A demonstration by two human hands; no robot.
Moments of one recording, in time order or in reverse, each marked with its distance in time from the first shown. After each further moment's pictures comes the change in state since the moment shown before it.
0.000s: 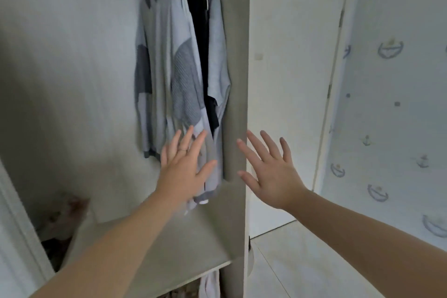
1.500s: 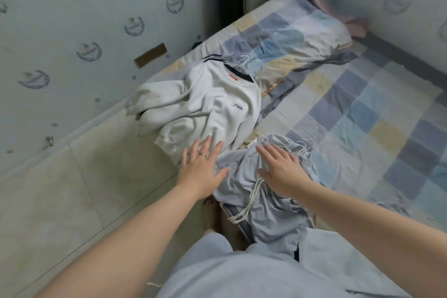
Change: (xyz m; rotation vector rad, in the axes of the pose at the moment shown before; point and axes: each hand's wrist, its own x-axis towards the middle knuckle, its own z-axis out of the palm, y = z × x) left_hand -0.596 0.692 0.127 -0.288 -1.057 1.718; right_hand -0.930 -0.094 -0.174 0.088 -0.400 2.073
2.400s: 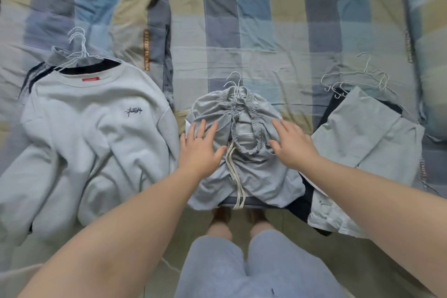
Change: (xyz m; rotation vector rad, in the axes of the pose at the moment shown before) left_hand 0.242 0.089 0.120 0.186 -0.410 0.598; right_hand 0.021 0.121 0.126 0.440 0.047 0.964
